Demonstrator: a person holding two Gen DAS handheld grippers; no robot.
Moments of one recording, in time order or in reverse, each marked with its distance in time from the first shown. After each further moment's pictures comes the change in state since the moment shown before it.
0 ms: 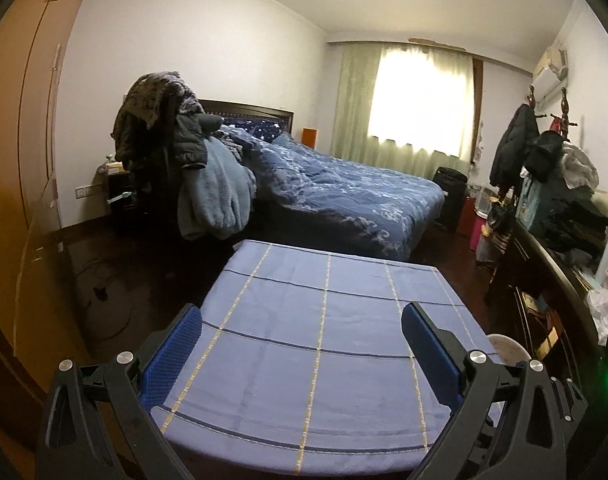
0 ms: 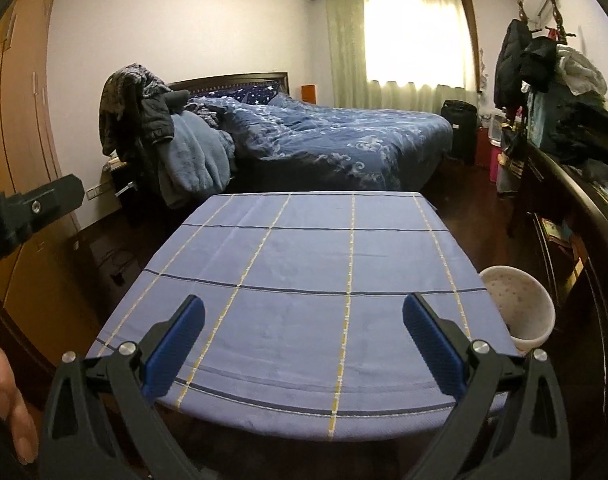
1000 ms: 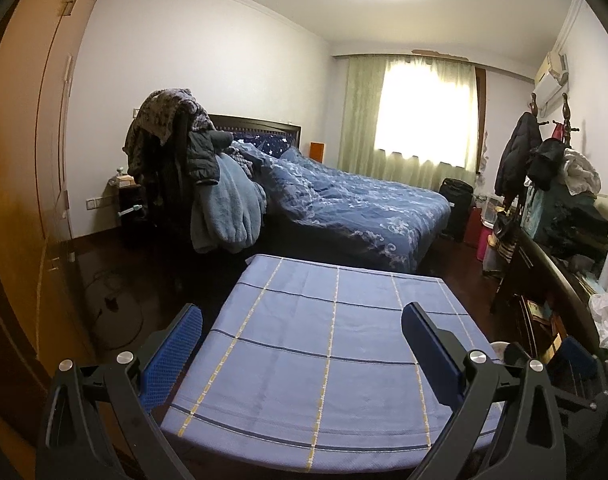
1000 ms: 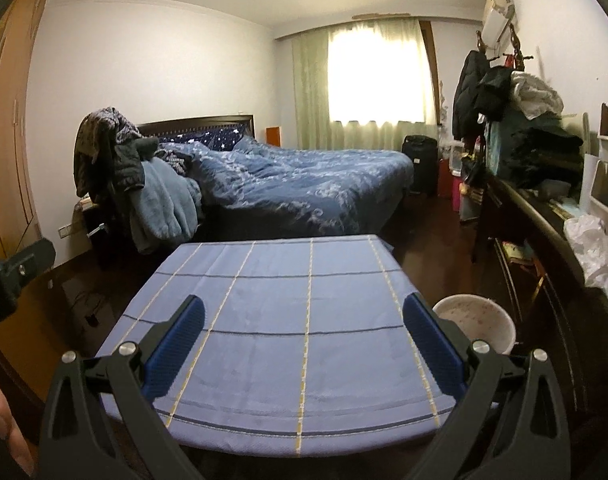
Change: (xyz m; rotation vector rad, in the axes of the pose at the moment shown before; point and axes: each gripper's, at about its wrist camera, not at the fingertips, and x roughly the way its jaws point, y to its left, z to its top) left arm -0.031 0.004 0.000 0.001 -0.058 0.041; right arm -0.051 -0.011 0.016 0.034 -0.170 -0.132
